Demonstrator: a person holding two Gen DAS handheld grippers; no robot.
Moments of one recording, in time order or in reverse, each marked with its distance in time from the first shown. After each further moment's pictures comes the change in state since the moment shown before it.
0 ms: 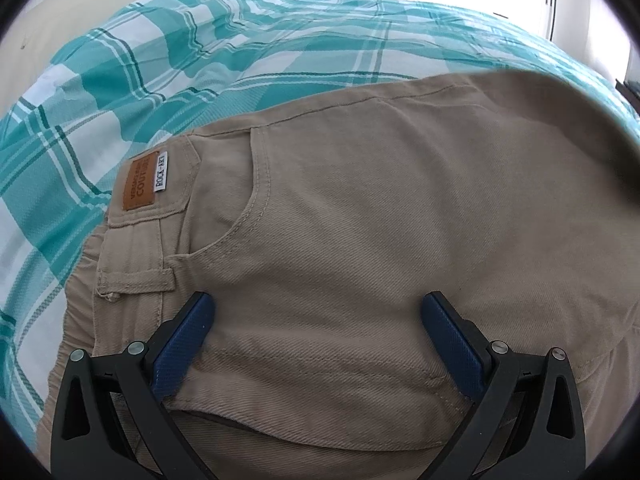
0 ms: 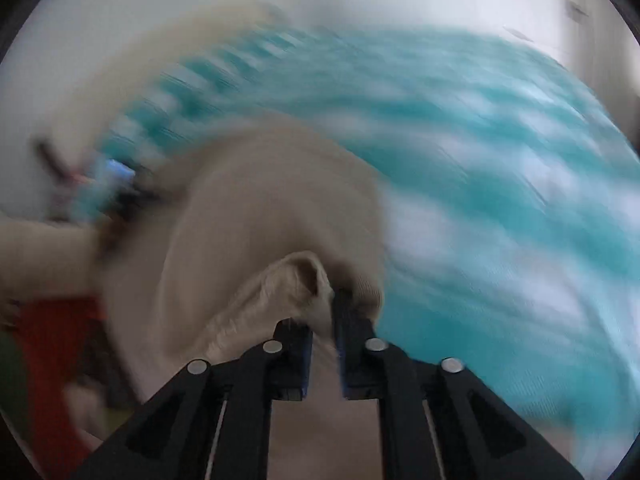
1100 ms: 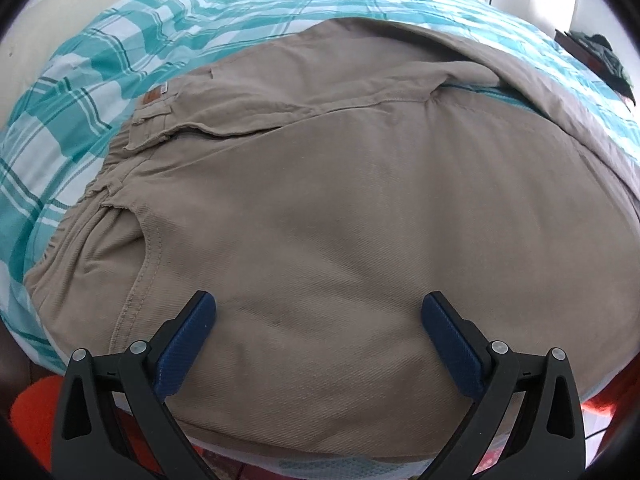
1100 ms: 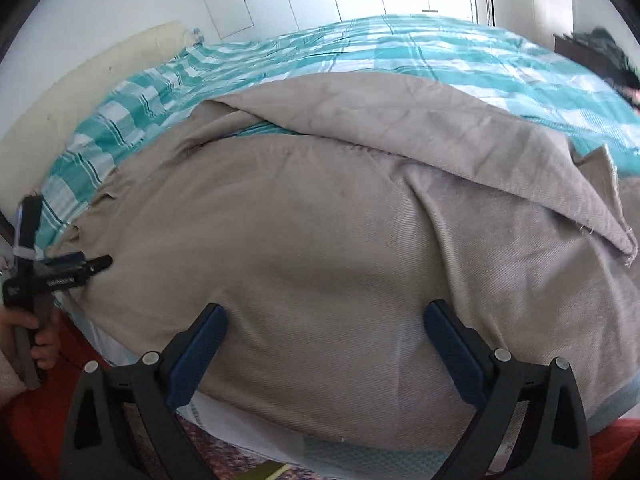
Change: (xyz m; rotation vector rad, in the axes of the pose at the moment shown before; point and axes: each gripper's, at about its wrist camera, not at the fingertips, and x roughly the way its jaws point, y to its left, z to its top) left arm -0.135 -0.018 -0.133 0.138 0.077 -0.143; right arm 0.071 0.212 -0.088 0.232 -0.149 -0.106
